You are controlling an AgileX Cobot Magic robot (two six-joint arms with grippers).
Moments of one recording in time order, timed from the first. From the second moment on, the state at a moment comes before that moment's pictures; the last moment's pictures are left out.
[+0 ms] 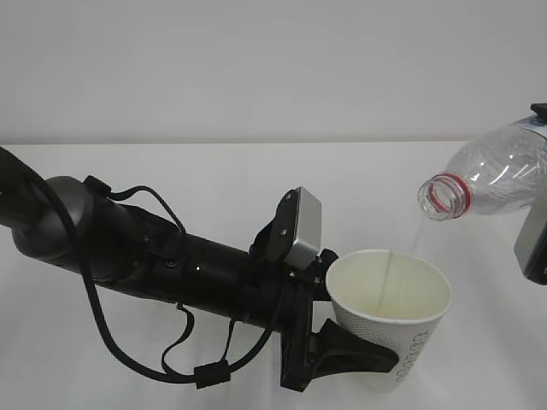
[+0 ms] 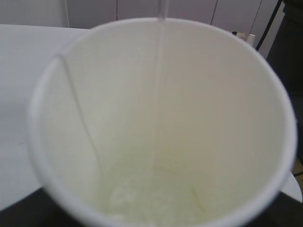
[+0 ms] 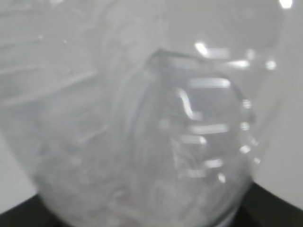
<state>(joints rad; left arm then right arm) -0.68 2.13 -1.00 1.24 -1.06 -0.63 0.09 1.20 -0.30 -0.17 -0.72 -1.39</state>
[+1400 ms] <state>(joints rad) -0.68 2.13 -1.00 1.24 -1.06 -0.63 0.09 1.20 -0.30 -0.17 -0.72 -1.39</state>
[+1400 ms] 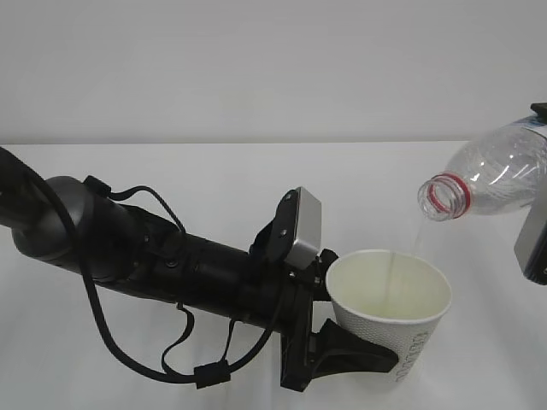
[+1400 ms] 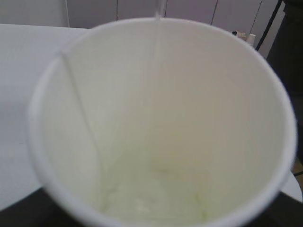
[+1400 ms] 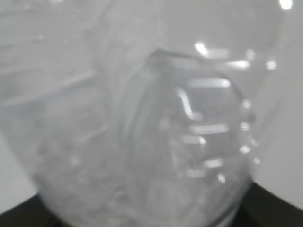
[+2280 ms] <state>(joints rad) -0.68 2.13 -1.00 1.24 -1.05 -0.63 0.09 1.20 -0.31 -0.17 -0.72 -1.40</state>
